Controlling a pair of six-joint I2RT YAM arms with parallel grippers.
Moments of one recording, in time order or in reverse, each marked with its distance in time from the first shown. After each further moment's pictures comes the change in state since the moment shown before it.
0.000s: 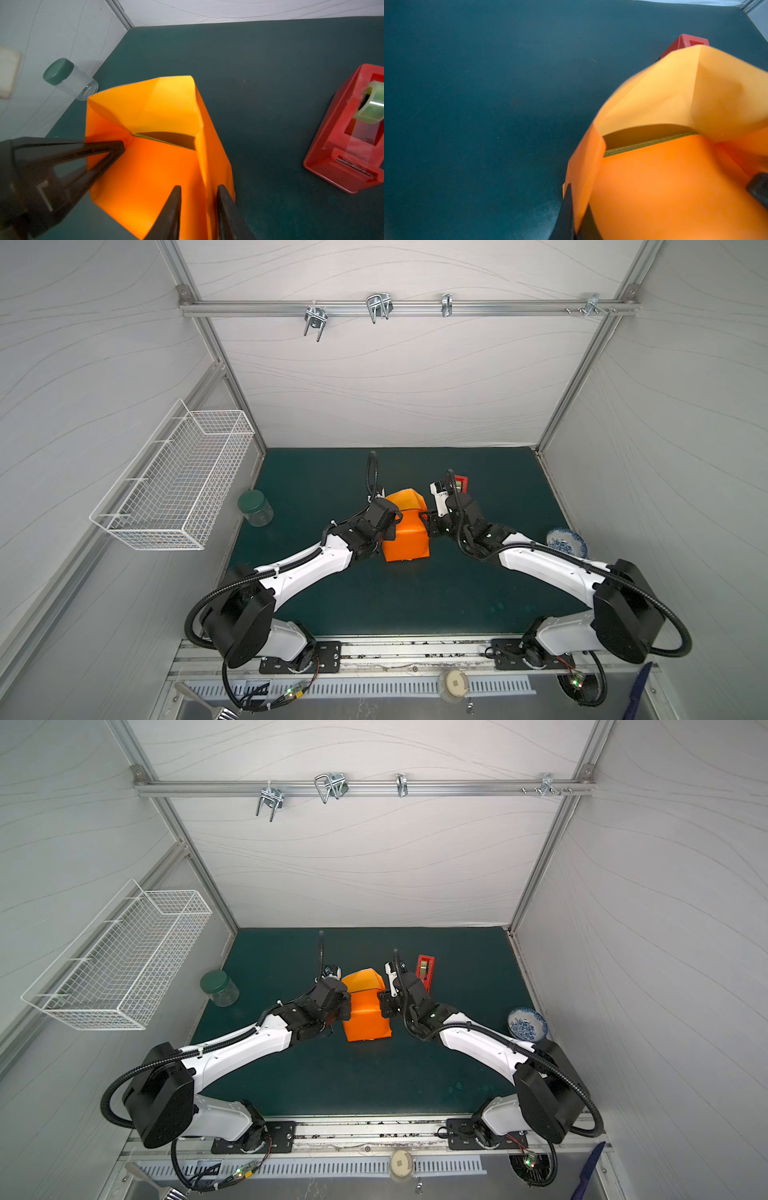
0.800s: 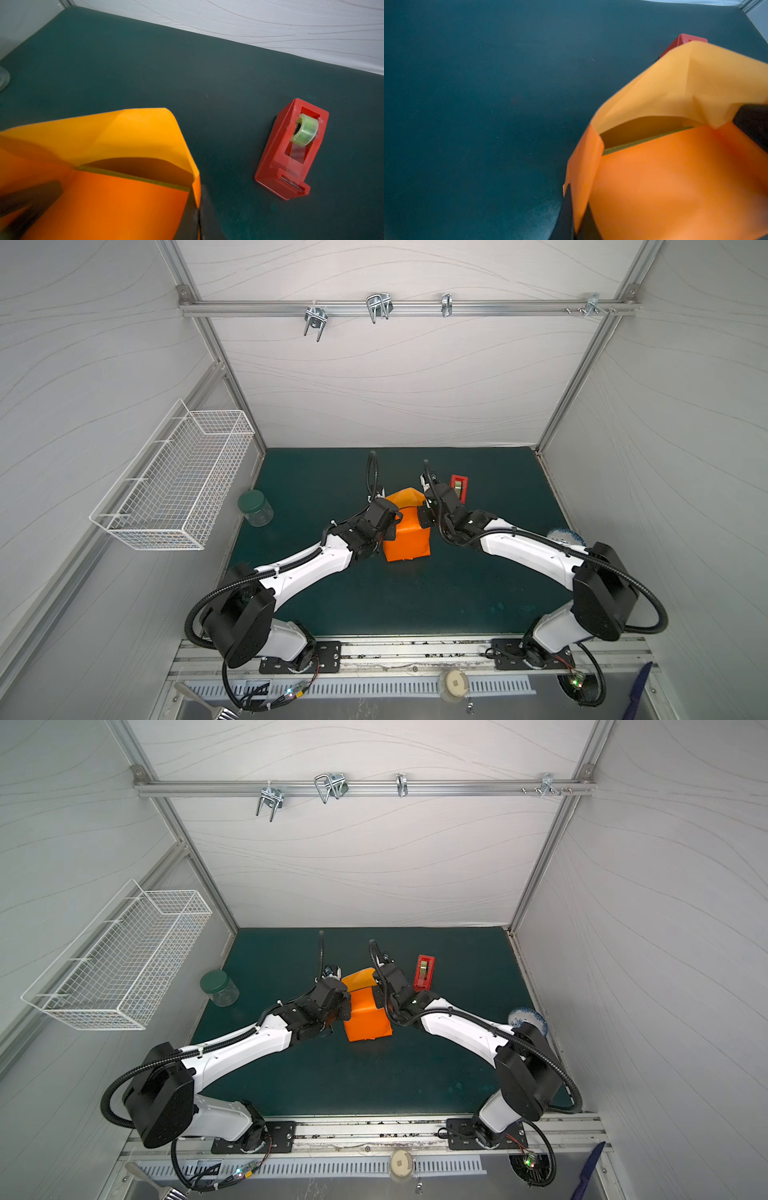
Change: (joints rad) left arm 0.000 0.000 0.000 0.000 0.008 0.000; right arm 0.072 0.174 0.241 -0.190 0.335 -0.116
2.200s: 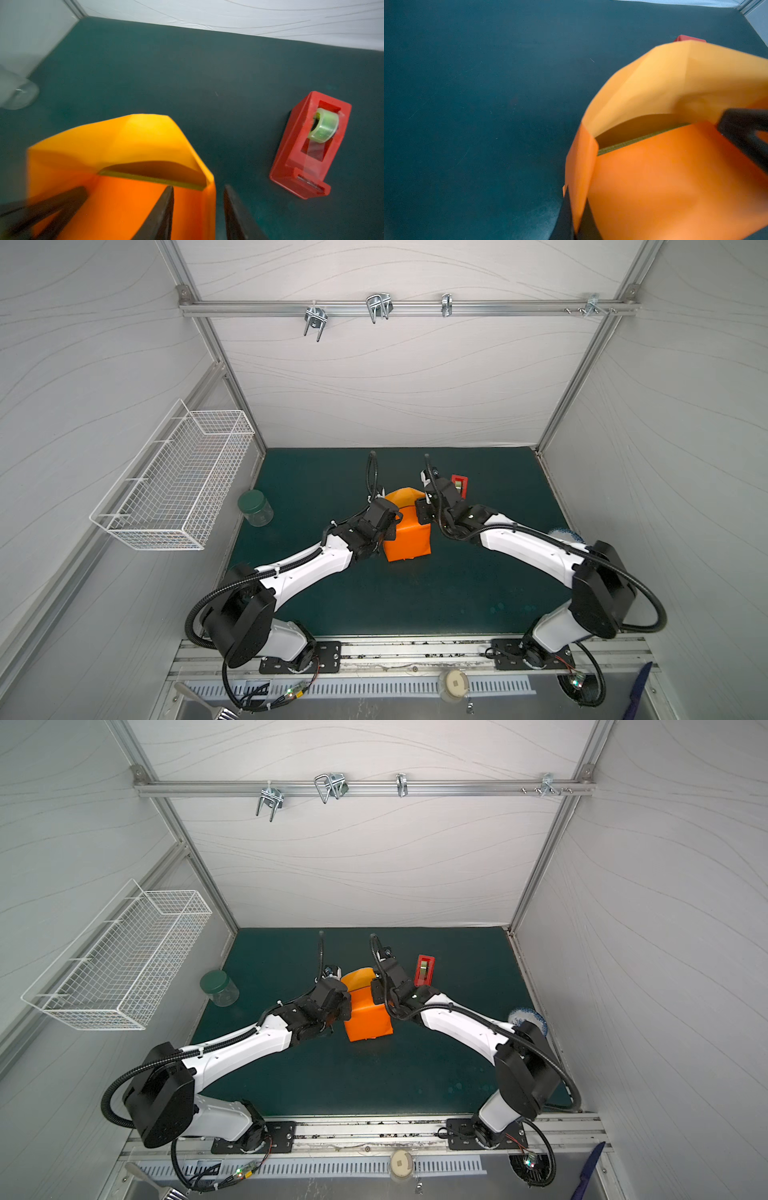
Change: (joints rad) left arm 0.000 0.002 -0.003 0.010 0.007 0.000; right arm -0.055 -0.055 0.005 -0.029 -0.172 0.097
